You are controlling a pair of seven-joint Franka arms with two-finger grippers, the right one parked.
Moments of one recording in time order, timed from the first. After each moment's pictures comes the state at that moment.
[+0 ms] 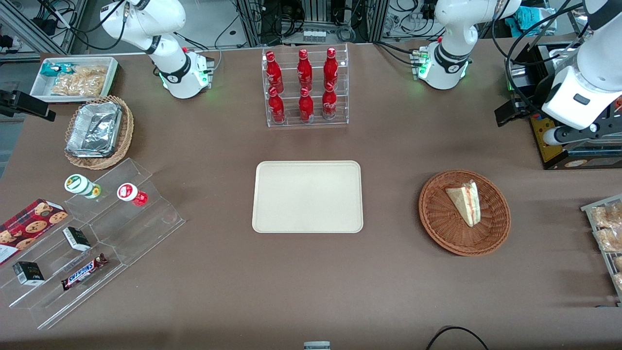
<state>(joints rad) 0.16 0.02 -0.32 -1.49 0.03 1.31 -0.31</state>
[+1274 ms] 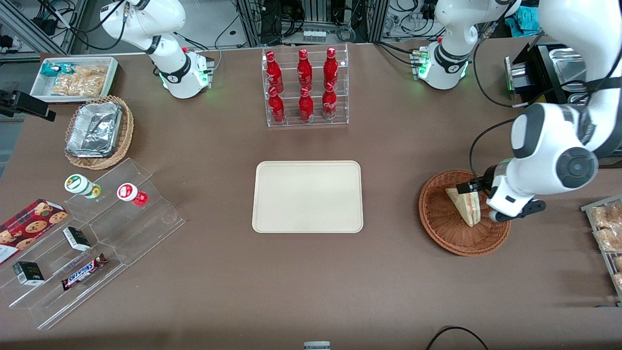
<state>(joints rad) 0.18 0.28 -0.30 -1.90 0.03 1.93 -0.41</state>
